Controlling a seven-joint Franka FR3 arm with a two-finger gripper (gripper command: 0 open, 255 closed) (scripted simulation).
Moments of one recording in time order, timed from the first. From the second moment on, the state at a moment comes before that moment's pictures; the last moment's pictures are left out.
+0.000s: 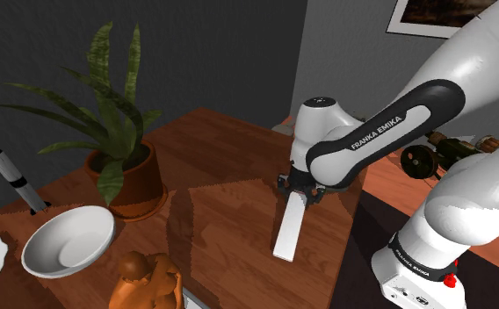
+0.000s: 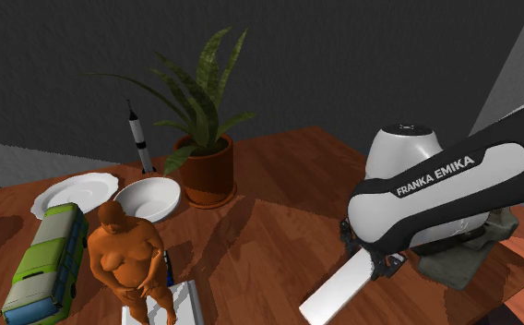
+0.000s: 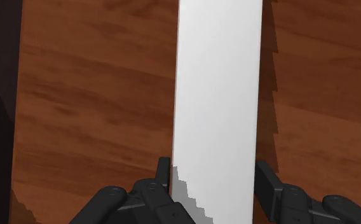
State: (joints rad) arm -0.09 -0.37 0.47 -2.93 0.28 2.57 1.23
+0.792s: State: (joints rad) arm -0.12 -0.24 0.51 -2.94 0.24 2.70 1.26
